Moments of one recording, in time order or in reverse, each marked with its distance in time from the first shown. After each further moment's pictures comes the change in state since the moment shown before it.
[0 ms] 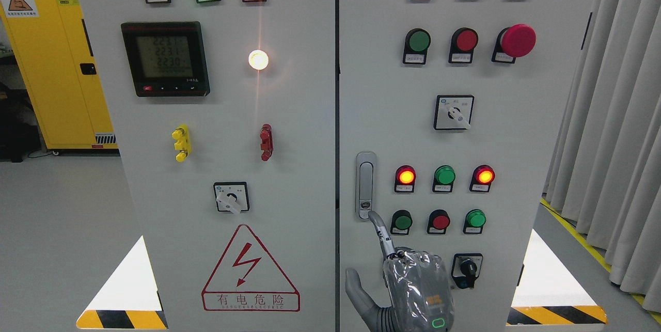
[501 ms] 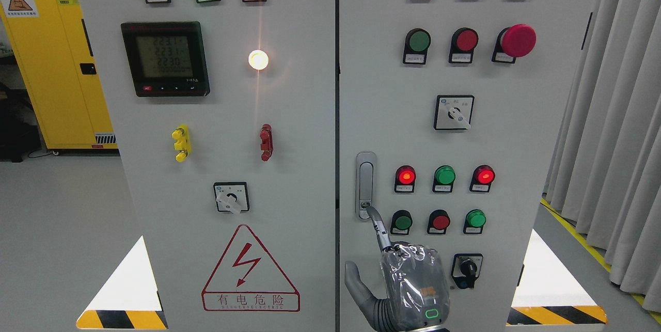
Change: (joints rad) left arm 0.000 0.000 0.000 0.000 0.000 0.000 0.000; right arm -0.031 0.006 0.008 0.041 0.039 0.040 0.006
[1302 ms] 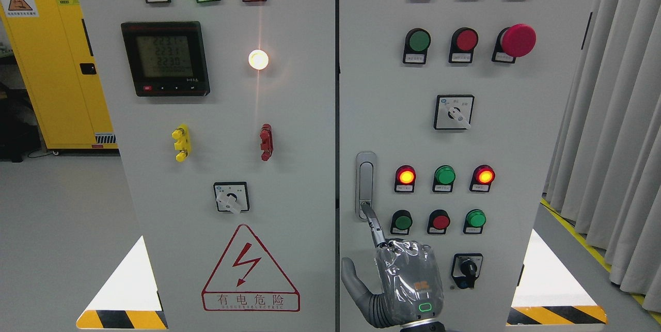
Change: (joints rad) left arm 0.000 0.000 0.000 0.000 0.000 0.000 0.000; right arm -0.032 0.007 0.002 0.045 0.007 0.023 0.002
